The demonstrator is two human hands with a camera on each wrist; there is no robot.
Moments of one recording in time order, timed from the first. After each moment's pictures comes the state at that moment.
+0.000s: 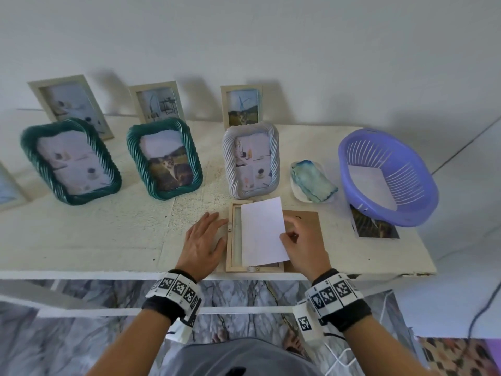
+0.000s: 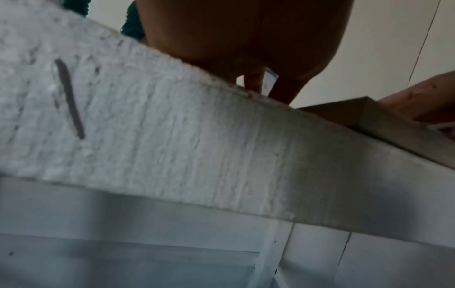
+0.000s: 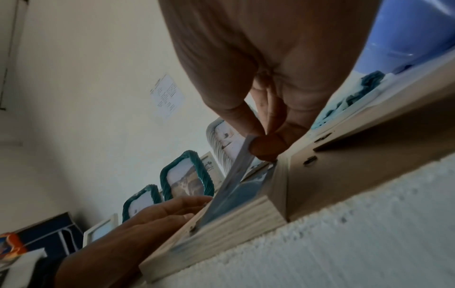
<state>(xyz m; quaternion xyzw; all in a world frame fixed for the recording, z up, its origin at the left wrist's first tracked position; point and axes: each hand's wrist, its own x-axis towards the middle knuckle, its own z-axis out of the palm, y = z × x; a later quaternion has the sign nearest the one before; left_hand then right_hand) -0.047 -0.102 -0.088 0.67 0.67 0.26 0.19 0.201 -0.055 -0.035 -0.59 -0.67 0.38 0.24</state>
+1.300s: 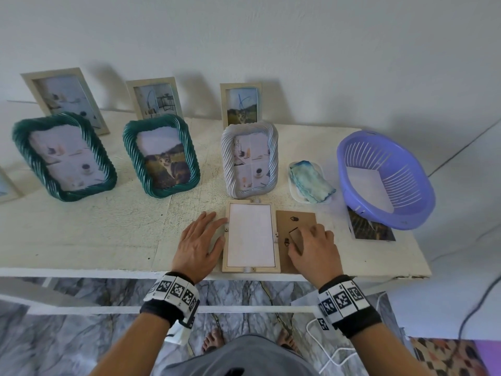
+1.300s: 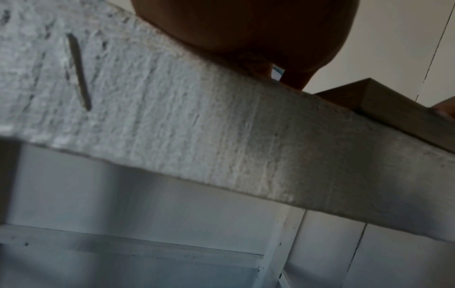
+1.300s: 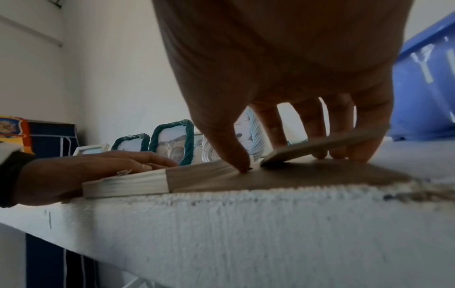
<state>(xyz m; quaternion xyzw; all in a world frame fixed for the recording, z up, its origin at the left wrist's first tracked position) -0.045 -0.105 -0.099 0.69 0.66 0.28 0.12 0.226 -0.061 -0.033 -0.66 -0.74 0.11 0.01</state>
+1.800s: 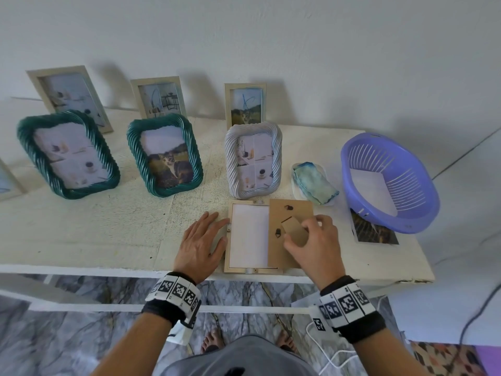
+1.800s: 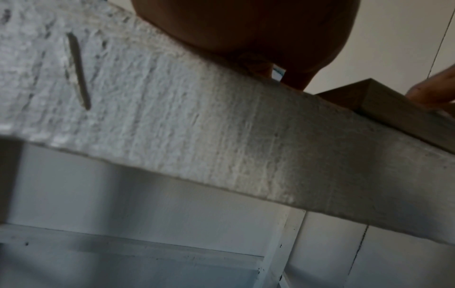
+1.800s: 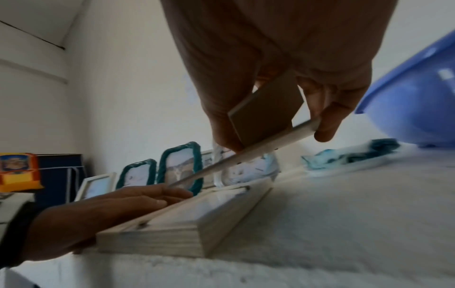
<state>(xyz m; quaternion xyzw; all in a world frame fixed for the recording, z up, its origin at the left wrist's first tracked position) -0.044 -0.105 -0.099 0.69 0.66 0.27 0.12 0.214 -0.061 -0.013 -0.65 -0.71 0.15 0.19</state>
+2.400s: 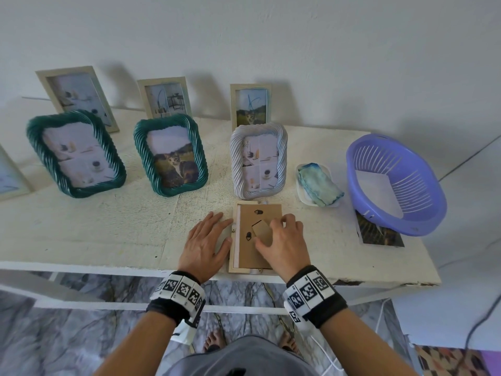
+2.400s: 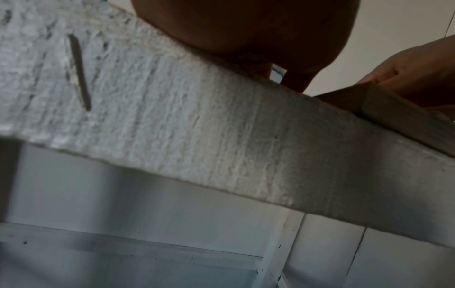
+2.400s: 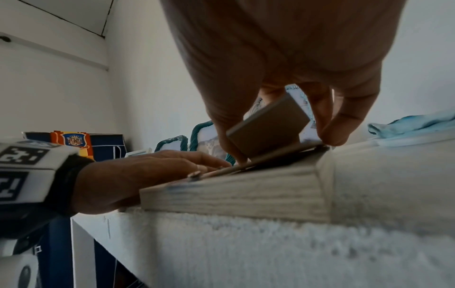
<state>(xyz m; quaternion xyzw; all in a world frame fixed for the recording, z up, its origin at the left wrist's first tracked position) -0.044 -0.105 -0.097 0.69 0.66 0.28 0.12 0.154 -0.061 -0.024 -0.59 -0.79 0.13 0.11</state>
